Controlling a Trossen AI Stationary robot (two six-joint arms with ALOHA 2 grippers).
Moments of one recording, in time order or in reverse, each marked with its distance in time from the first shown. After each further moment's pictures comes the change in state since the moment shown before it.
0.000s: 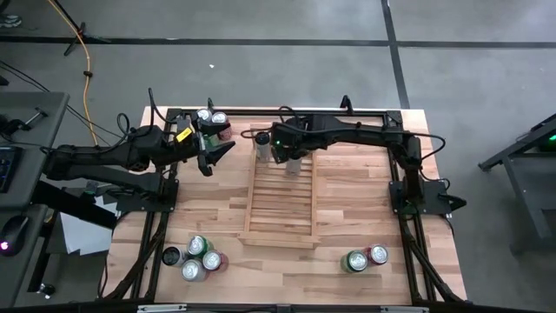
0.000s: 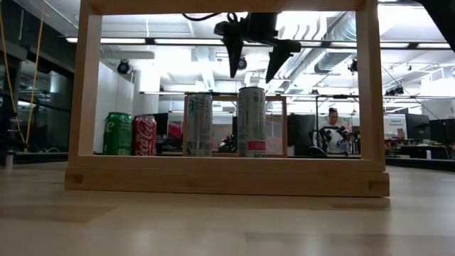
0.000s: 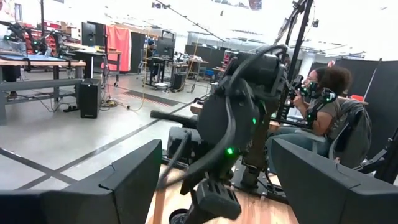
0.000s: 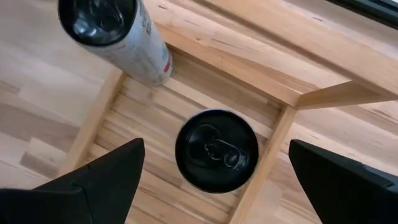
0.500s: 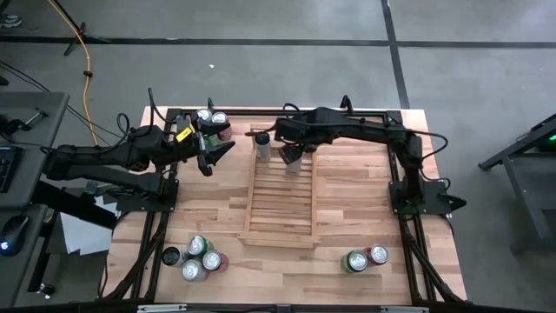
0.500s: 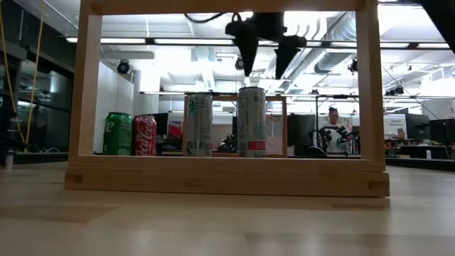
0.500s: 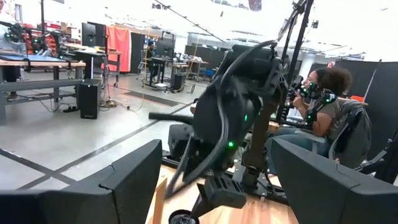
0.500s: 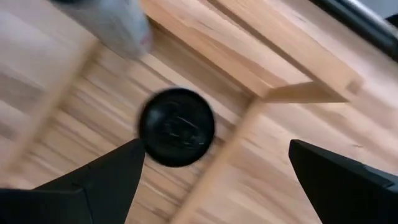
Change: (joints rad) left arm 0.000 0.000 0.000 0.003 -0.001 0.000; right arm -0.028 -0.022 0.030 -0.111 -0.043 -0.153
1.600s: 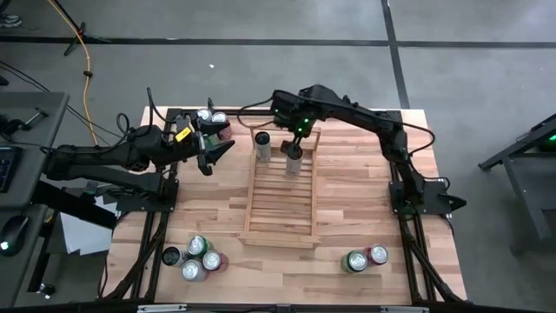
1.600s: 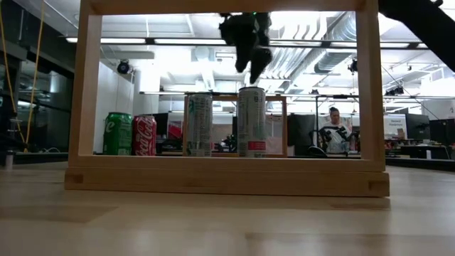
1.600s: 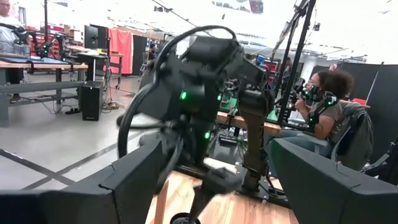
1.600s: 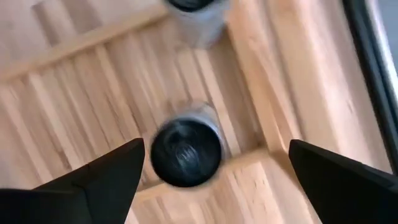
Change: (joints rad) left arm 0.000 0.000 0.000 0.009 -0.007 0.001; right arm -0.150 0.159 0.295 -0.105 -0.266 -0.703
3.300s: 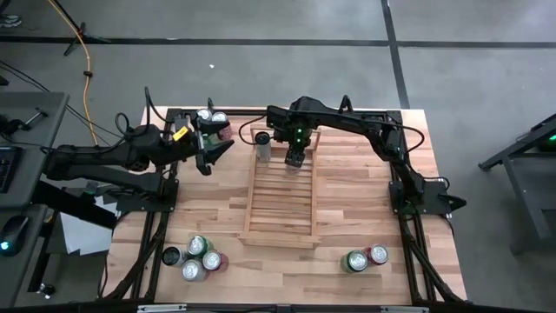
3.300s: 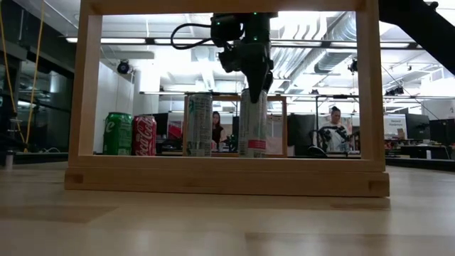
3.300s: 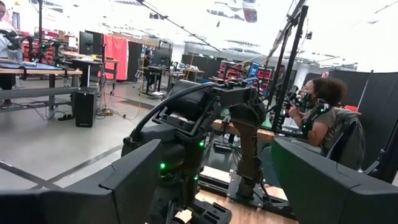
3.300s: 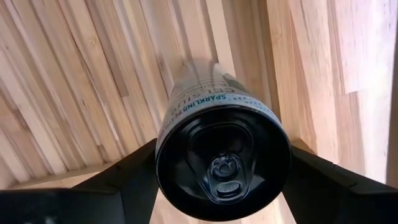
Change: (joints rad) left arm 0.000 0.000 0.001 0.030 0.018 0.000; right arm 0.008 0.060 -0.153 0.017 -0.029 -0.135
